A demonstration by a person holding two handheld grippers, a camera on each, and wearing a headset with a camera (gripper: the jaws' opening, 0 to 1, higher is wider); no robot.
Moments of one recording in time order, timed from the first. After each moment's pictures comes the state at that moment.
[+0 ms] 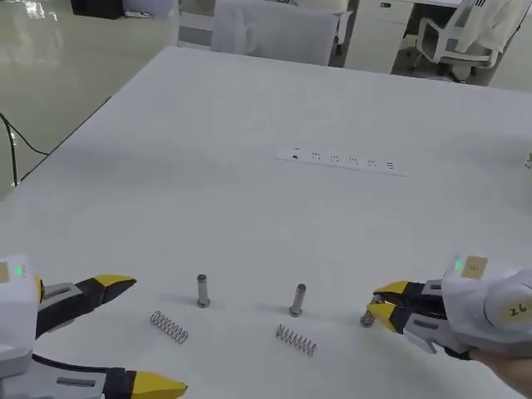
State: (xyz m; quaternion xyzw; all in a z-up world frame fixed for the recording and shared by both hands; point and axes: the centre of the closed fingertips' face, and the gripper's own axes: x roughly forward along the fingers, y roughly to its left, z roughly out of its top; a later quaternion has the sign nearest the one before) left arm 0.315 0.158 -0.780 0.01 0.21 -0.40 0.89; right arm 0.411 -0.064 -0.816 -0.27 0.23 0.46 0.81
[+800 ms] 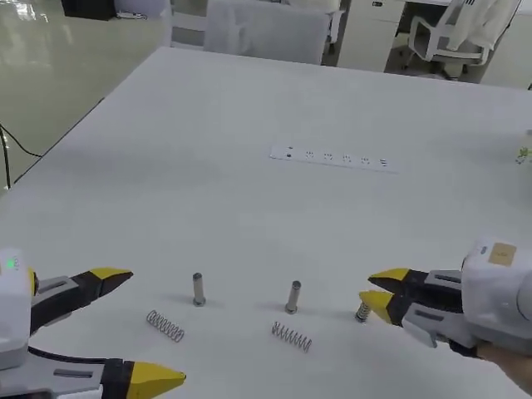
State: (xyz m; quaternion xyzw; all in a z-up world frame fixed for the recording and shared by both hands) left arm 0.318 0.157 -0.770 0.00 0.20 -0.40 0.90; right arm 0.389 -0.050 -0.773 -0.18 0.20 0.47 0.84
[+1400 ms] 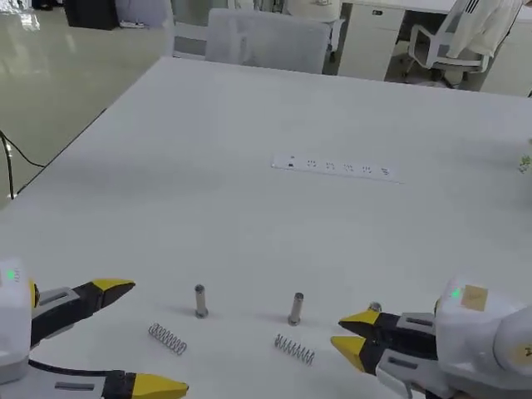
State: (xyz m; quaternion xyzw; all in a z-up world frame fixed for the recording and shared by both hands) left arm 0.319 0.157 -0.764 -0.01 0.20 -0.39 0.90; right arm 0.353 -0.007 -0.800 -0.15 0.23 0.51 0.82
